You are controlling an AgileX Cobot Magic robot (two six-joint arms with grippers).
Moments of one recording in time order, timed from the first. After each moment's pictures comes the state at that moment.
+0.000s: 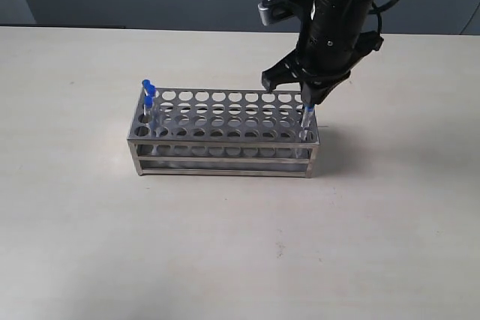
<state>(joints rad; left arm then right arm) -0.28 0.00 0.01 0.56 0.30 -0.12 0.63 1.95 -1.58 -0.01 1.13 -0.02</state>
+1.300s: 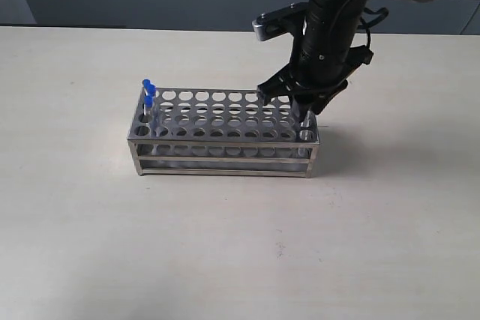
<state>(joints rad) -0.28 0.00 0.01 0.56 0.30 -0.12 0.63 2.00 -1.57 -0.01 1.12 -0.03</state>
